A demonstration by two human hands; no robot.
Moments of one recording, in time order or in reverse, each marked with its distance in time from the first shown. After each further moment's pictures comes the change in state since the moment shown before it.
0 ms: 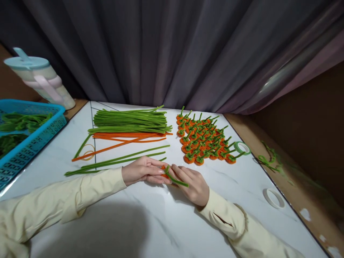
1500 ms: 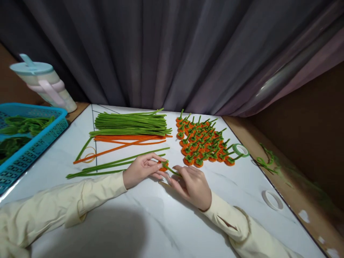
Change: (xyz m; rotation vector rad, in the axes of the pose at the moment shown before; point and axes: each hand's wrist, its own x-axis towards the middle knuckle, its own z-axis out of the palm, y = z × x) left_hand 0.002 -0.009 0.002 0.178 0.199 0.369; right_hand 0.014 -0.006 -0.012 0.125 -0.107 0.394
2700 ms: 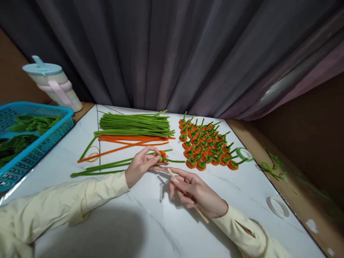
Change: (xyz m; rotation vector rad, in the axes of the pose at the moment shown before) left_hand 0.001 0.005 -0.002 -0.080 0.148 0.143; right_hand 0.013 -0.012 -0.017 1.779 -0.483 0.831
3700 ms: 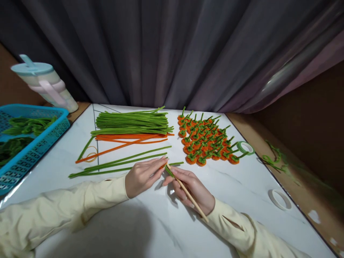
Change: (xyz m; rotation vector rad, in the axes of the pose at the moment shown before) left_hand -0.013 -0.020 -0.005 0.926 -0.057 0.697; right_hand 0.013 0.021 -0.001 0.224 0.115 -0.021
